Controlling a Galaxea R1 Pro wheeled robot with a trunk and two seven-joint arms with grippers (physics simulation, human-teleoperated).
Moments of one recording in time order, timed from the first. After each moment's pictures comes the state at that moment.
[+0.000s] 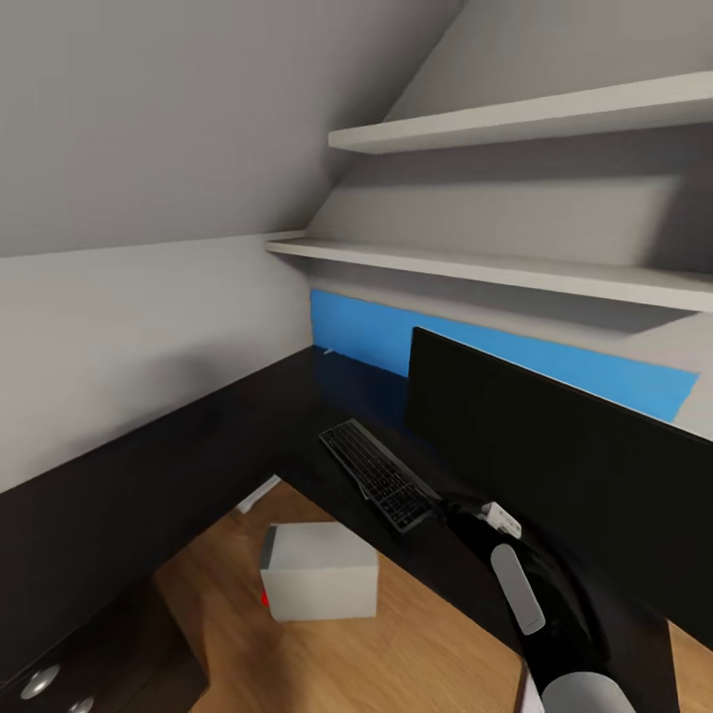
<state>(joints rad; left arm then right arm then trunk) -0.11 -0.02 -0.10 -0.30 0.23 -0.36 0.19 -0.47 0.06 -0.12 -1.00 -0.65 0.40 -0.16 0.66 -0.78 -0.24</state>
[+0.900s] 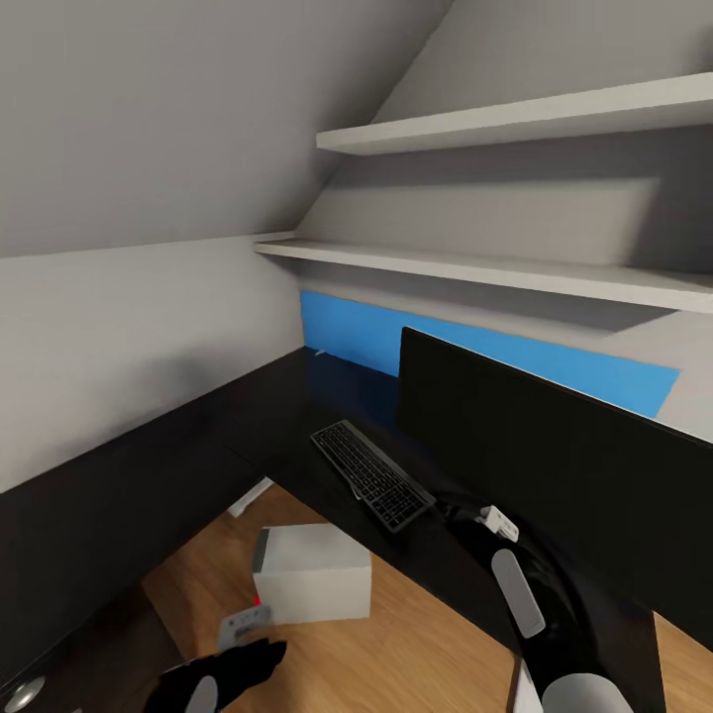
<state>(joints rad) -0.11 -0.01 -0.10 -1.21 0.49 0.63 0.20 -0.47 0.06 -0.13 -0.96 -0.66 0.38 -0.09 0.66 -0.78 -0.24</state>
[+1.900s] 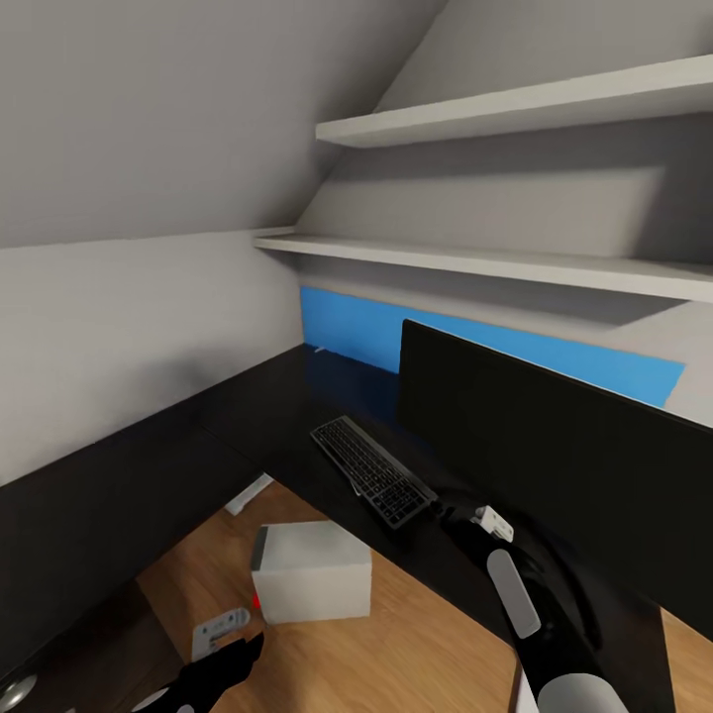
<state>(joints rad) -0.05 0.04 -0.10 -1.19 0.52 0.39 0.20 -0.47 0.07 -0.12 -0.96 -0.66 0.39 -0.09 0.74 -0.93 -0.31</state>
